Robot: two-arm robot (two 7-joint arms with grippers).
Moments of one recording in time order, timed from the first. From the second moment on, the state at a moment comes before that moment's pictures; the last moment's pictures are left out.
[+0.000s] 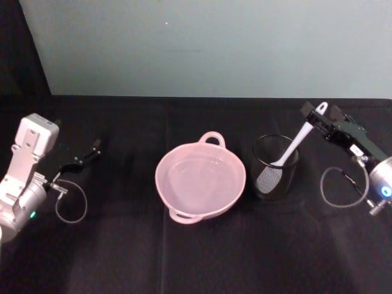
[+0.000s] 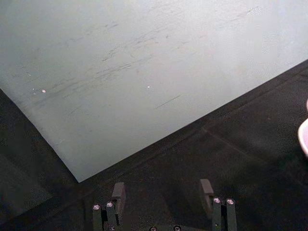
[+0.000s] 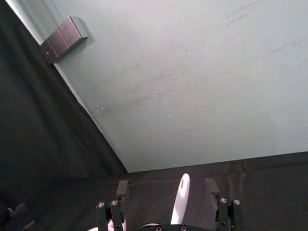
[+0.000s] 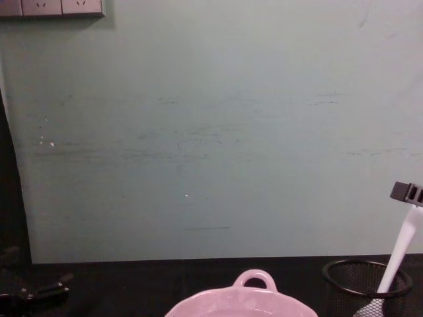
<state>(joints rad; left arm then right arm) -0.20 0.60 0.45 -1.41 -0.25 -0.12 0.03 0.16 0.48 -0.20 -1.49 0.88 0.05 0.31</state>
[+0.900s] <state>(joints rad) -0.20 0.60 0.45 -1.41 -0.25 -0.12 0.03 0.07 0.67 -0.17 -1.56 0.87 0.16 0.27</state>
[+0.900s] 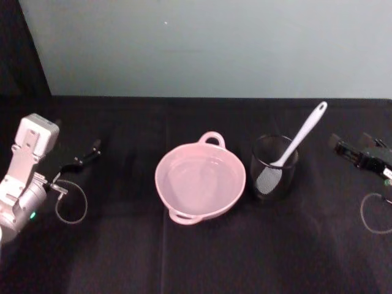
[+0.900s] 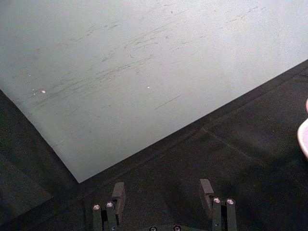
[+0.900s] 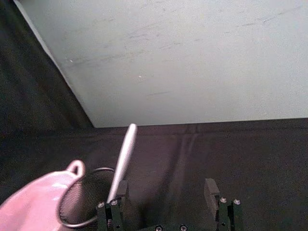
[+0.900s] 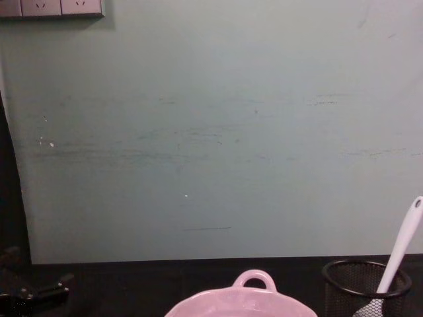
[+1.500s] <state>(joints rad) -0.20 0.60 0.45 -1.41 -0.25 -0.12 0.03 0.29 0.55 -0.34 -1.27 0.48 -0.04 0.24</state>
